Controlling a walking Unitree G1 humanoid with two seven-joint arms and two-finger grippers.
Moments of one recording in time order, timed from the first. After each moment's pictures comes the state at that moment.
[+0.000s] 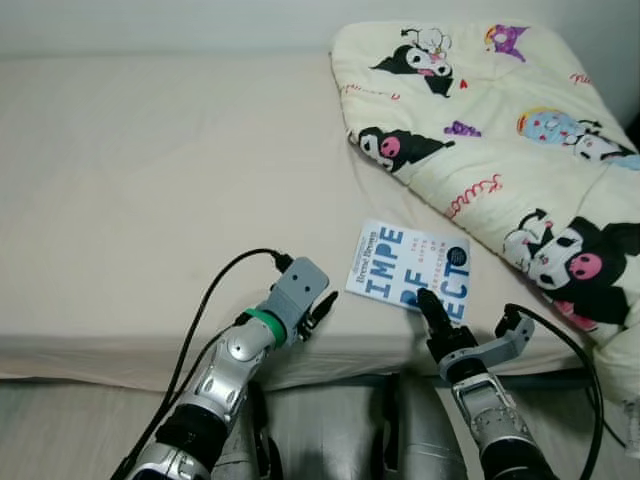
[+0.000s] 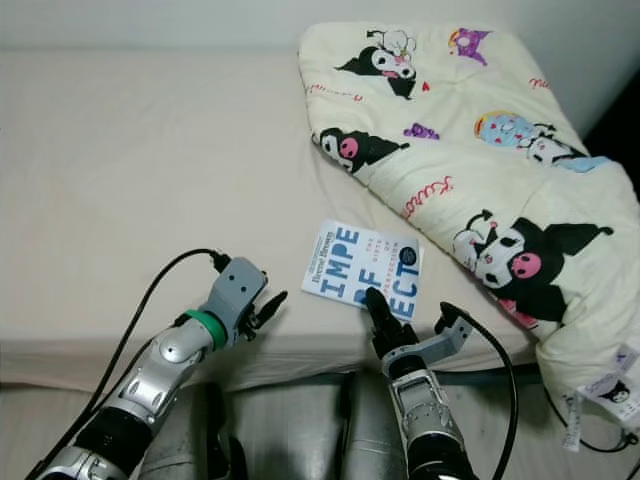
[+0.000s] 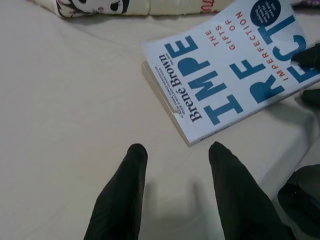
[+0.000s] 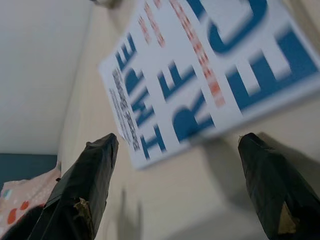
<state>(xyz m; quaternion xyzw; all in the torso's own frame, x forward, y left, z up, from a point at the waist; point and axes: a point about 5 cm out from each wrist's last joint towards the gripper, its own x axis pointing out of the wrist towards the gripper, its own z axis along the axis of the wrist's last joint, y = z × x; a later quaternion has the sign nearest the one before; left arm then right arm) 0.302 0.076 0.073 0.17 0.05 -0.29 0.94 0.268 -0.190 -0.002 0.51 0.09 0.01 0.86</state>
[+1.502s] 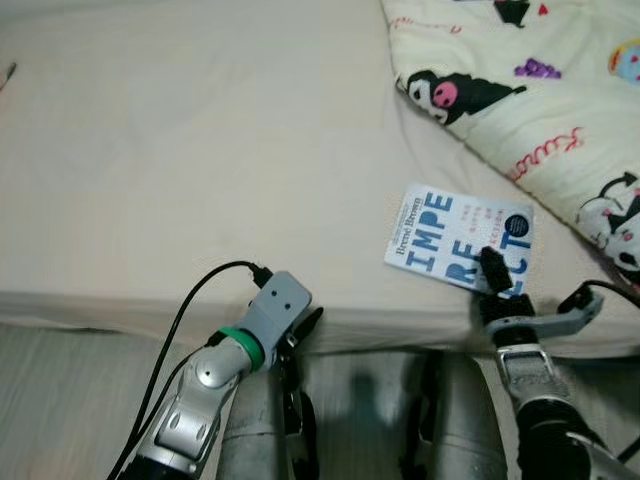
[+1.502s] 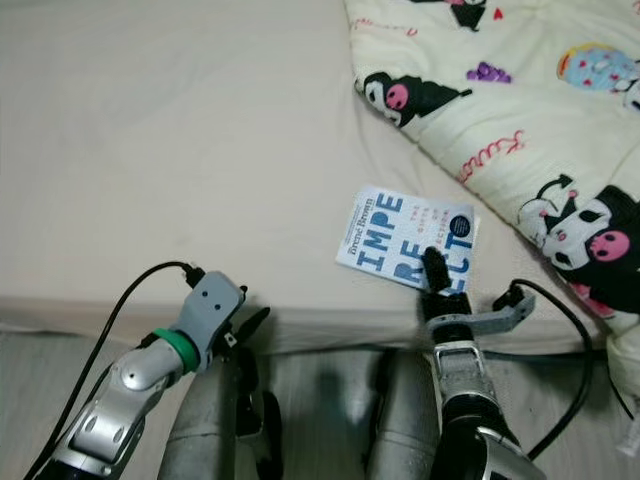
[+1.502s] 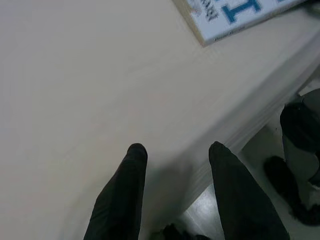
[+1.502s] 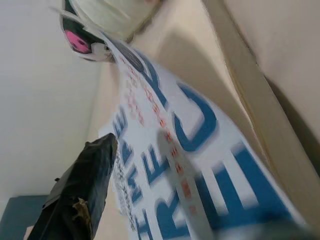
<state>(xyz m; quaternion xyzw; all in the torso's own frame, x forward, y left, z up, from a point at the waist) 0.264 0.101 0.092 0.18 0.08 -0.29 0.94 0.310 -0.259 0.060 0.52 -0.08 -0.01 0.85</state>
